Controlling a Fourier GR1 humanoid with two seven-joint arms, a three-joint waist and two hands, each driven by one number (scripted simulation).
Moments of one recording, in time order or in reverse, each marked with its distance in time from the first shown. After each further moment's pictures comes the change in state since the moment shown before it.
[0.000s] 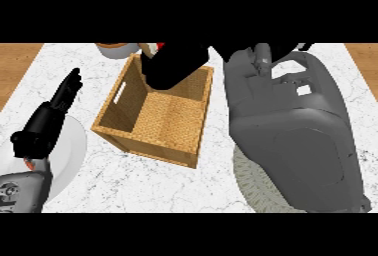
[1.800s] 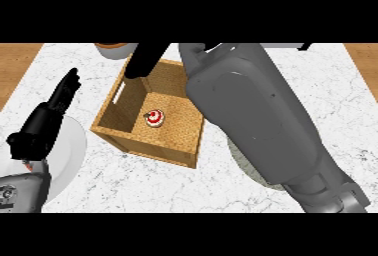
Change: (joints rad) left arm 0.009 -0.009 0.011 -0.029 -0.009 -0.007 0.019; right arm -0.084 0.013 0.047 0.341 -0.098 -0.140 -0.022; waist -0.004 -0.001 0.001
